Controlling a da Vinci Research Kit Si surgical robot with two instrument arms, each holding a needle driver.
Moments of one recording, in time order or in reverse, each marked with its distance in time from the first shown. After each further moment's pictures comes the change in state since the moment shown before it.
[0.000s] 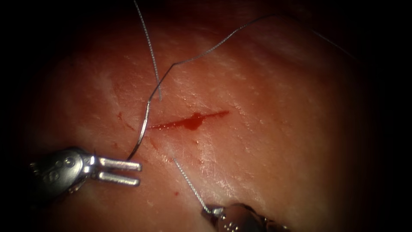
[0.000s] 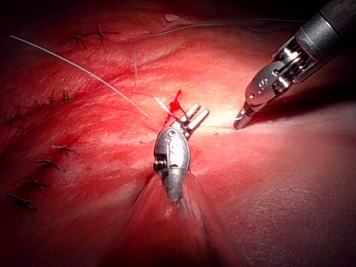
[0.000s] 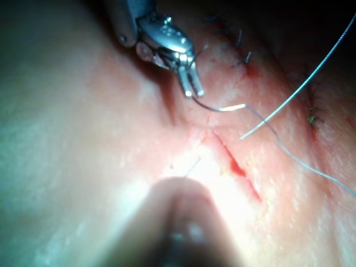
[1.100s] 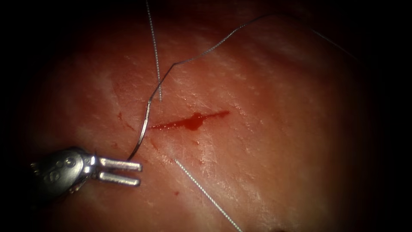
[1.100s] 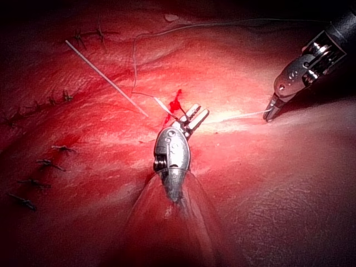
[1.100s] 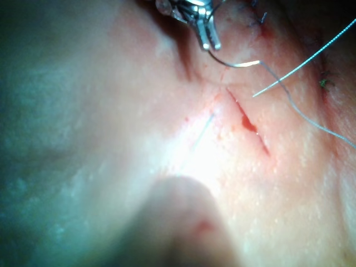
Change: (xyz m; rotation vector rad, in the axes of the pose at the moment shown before) right arm -0.009 -0.001 -0.003 0.080 -0.079 -0.015; left arm 0.000 0.000 0.000 0.000 -0.001 0.000
